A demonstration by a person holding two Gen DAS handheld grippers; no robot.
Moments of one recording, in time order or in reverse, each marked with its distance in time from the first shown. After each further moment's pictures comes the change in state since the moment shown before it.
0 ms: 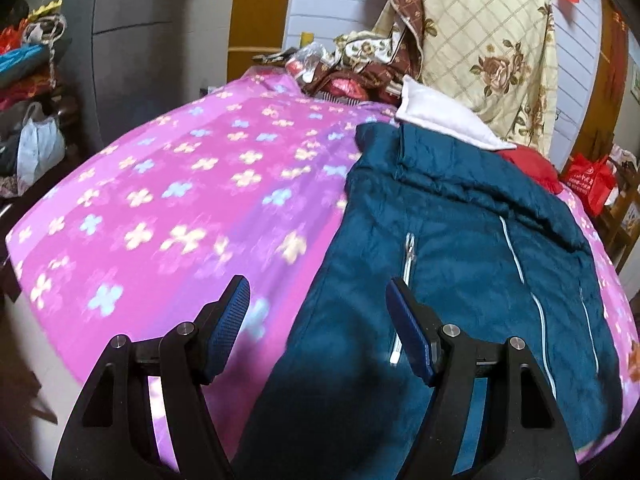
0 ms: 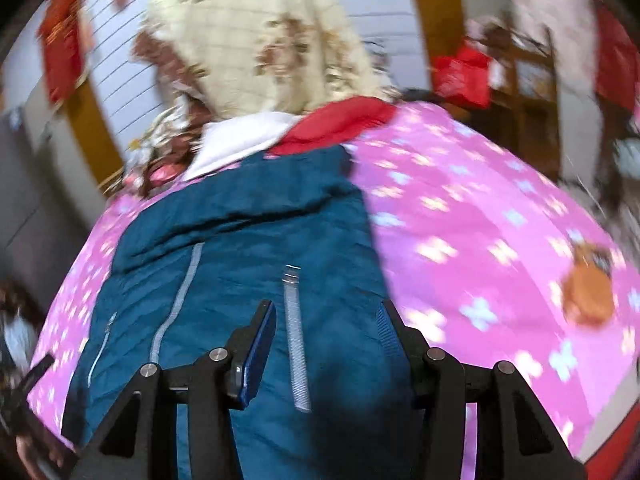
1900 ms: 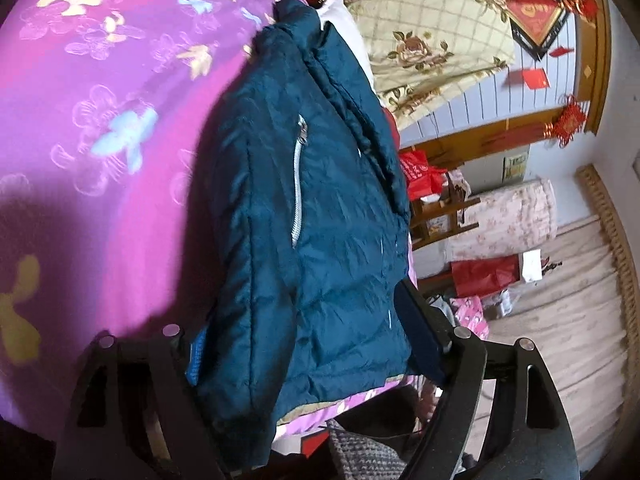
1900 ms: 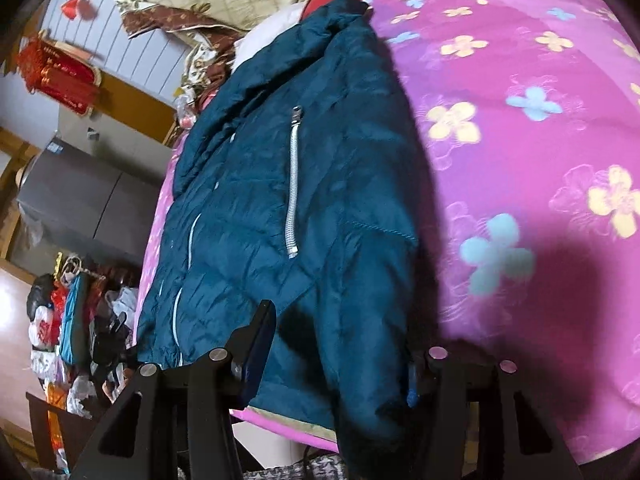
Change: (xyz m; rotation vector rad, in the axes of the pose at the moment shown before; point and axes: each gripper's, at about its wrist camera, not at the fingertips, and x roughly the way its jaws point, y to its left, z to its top) left arm 0.042 0.060 -0.039 -0.386 0.452 -0.840; right arm 0.048 -0.061 -0.074 0.171 0.420 0.443
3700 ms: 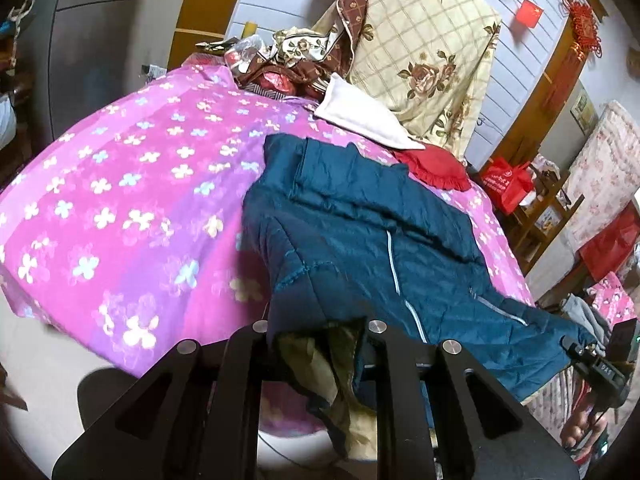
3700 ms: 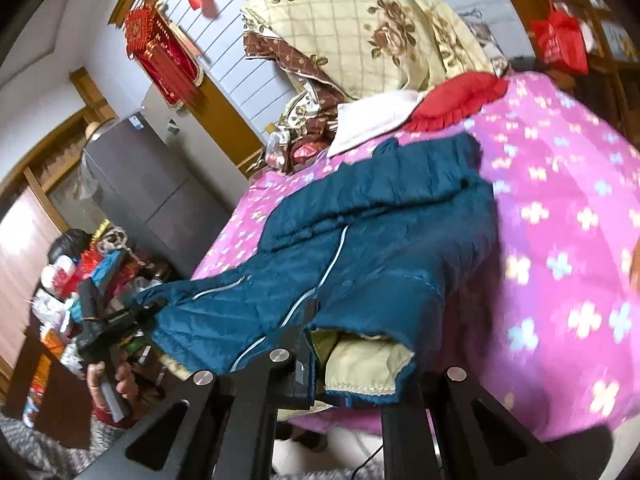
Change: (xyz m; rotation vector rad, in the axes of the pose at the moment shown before) left arm -0.042 -0.177 -0.031 0.383 -0.319 0.546; right arm -0.109 0.123 -0.002 -0.316 -0.246 0.082
